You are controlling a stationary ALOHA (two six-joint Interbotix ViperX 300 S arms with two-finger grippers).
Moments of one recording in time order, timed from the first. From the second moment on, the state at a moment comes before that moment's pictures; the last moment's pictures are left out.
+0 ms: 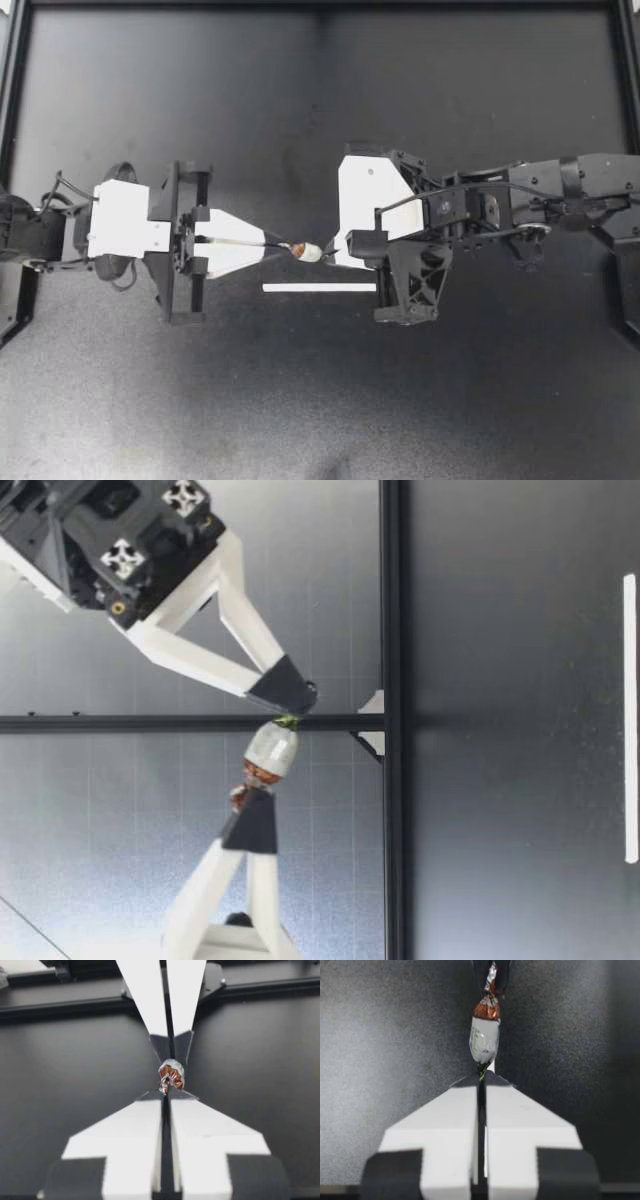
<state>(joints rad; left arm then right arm) 0.01 -0.18 0.99 0.00 -0.65 0.11 -0.04 -0.10 0.51 0.01 0.44 -0.04</state>
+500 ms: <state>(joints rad) 0.01 -0.20 1.02 -0.02 -0.66 0.10 -0.04 -0.15 0.57 0.02 0.39 0.01</state>
